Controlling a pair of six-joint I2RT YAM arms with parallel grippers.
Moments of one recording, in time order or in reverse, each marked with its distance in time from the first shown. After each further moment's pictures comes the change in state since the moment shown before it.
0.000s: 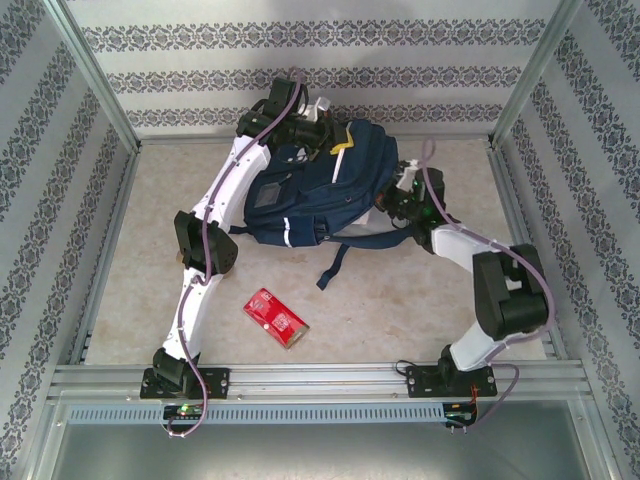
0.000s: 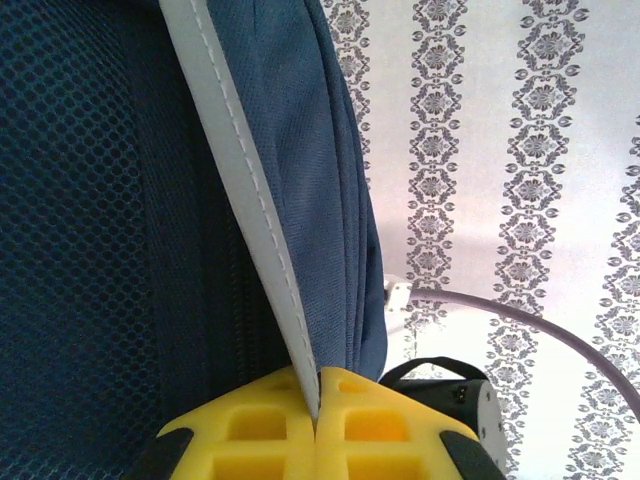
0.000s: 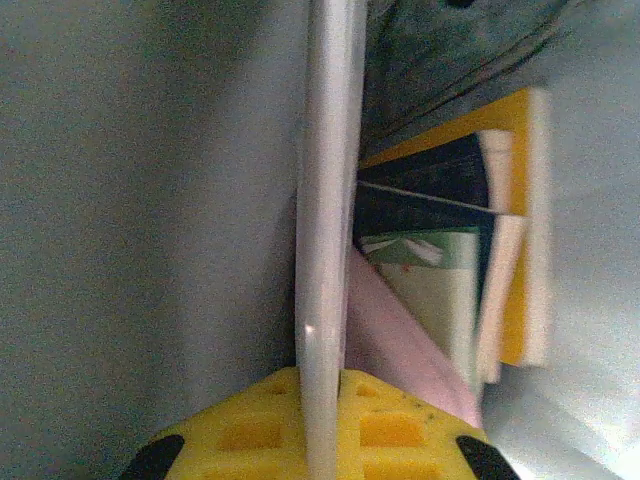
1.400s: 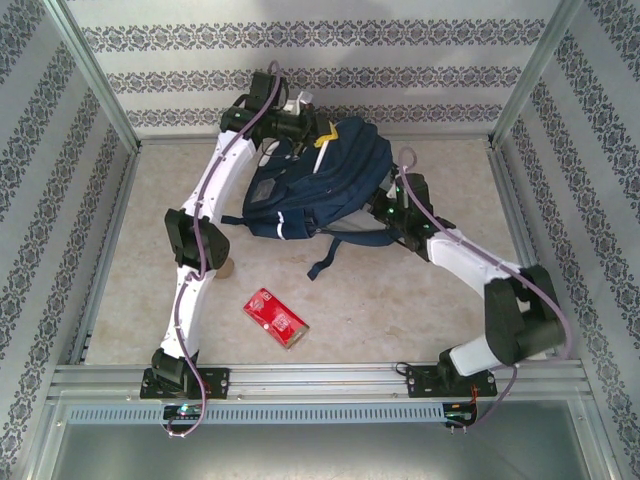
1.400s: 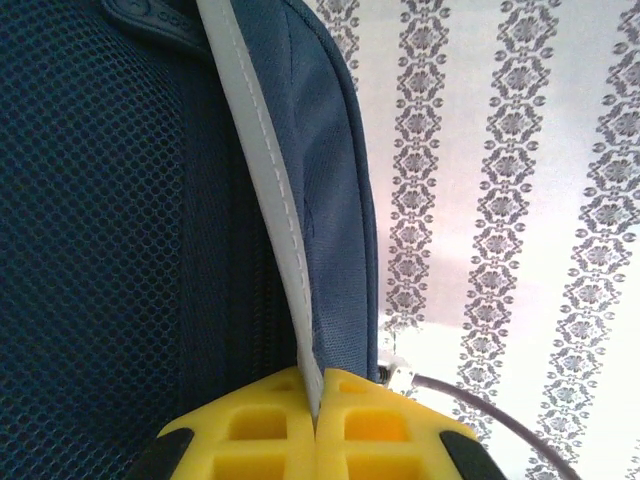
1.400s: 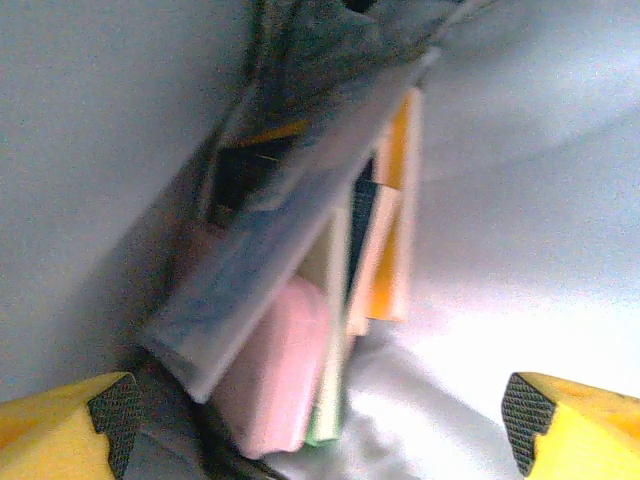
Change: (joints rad) left arm 0.083 0.001 0.000 -0.010 0.076 -0.002; right arm 0.126 -0.198 -0.025 -0.390 0.415 -0.251
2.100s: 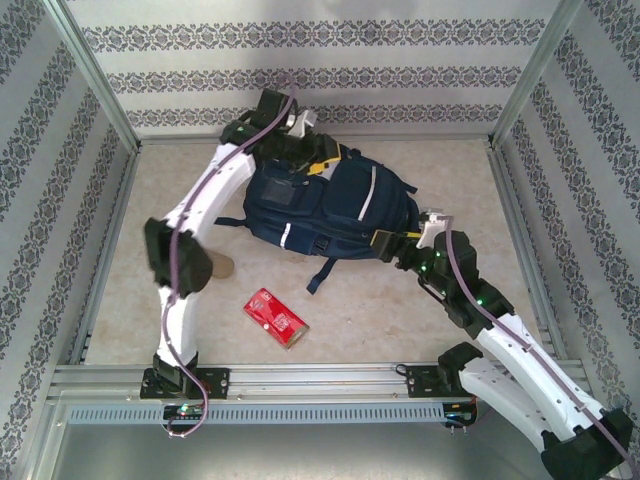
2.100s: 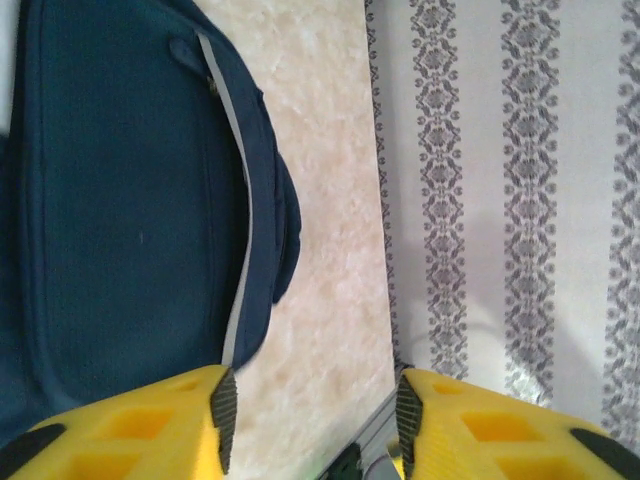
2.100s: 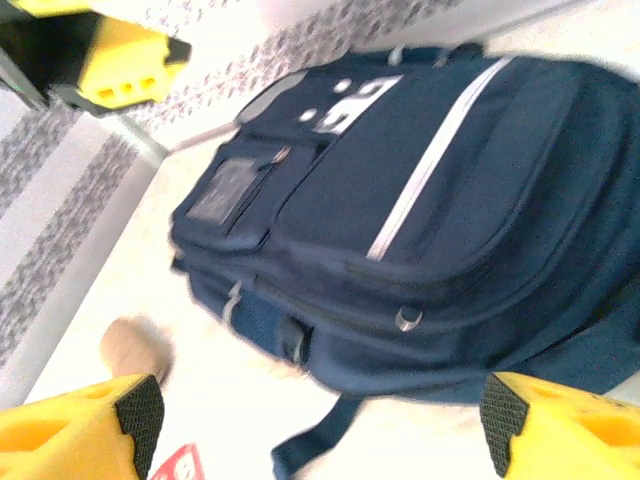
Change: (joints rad) left arm -0.098 -0.432 -0.587 0.038 -0.289 0.211; right arm 0.159 -0.739 -0.266 -0.327 0.103 -0.181
